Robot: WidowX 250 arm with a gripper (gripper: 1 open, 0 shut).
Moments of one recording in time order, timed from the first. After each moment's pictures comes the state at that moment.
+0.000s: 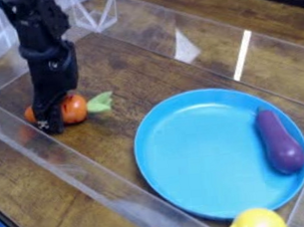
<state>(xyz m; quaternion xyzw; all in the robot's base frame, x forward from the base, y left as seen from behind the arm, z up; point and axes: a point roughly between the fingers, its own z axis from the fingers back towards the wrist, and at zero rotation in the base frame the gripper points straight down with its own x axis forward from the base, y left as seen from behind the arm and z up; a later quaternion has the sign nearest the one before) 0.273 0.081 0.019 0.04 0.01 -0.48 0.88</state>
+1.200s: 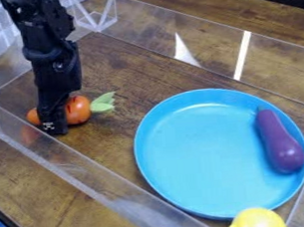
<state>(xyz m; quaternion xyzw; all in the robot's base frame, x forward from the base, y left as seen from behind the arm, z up) 0.273 0.075 0.019 0.04 0.01 -0.46 0.89</state>
